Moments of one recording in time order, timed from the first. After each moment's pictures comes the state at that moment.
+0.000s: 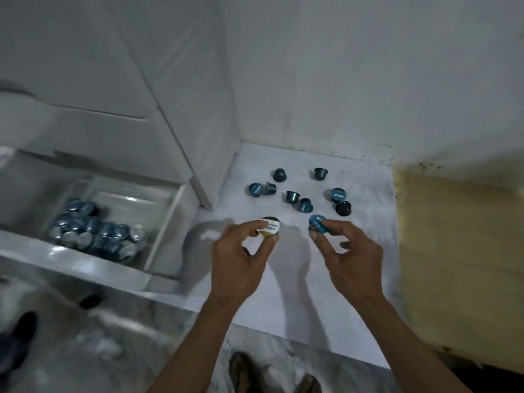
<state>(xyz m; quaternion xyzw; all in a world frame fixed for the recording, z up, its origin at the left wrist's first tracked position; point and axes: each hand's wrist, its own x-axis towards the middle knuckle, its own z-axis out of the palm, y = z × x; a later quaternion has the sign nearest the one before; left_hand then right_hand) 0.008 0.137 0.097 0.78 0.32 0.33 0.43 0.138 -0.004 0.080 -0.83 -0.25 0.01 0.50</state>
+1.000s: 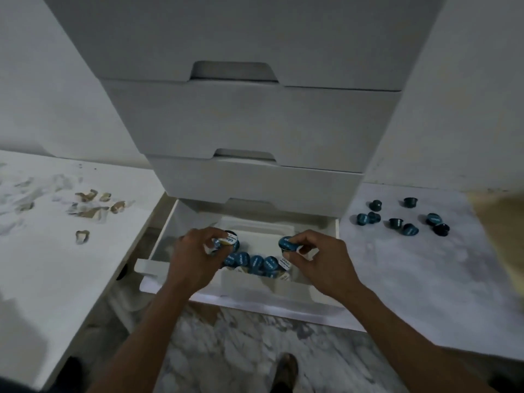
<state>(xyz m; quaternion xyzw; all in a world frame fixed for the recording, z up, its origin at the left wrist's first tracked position) -0.262 0.488 0.207 0.88 0.33 0.16 0.29 -0.103 0.284 0.180 -0.80 -0.35 0.12 0.47</state>
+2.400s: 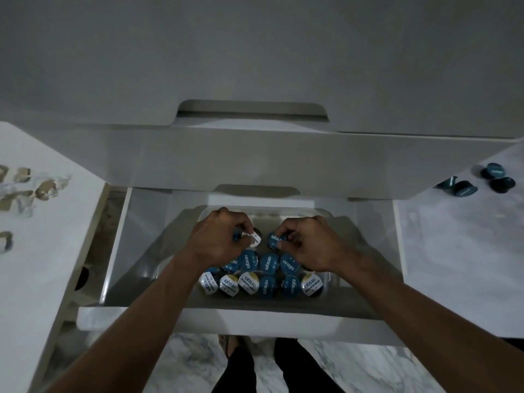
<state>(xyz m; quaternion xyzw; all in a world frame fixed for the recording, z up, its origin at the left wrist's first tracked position) -0.157 0.587 0.066 0.93 0.18 -0.11 0.30 -0.041 0.393 0.050 -0.82 -0.38 0.31 0.30</state>
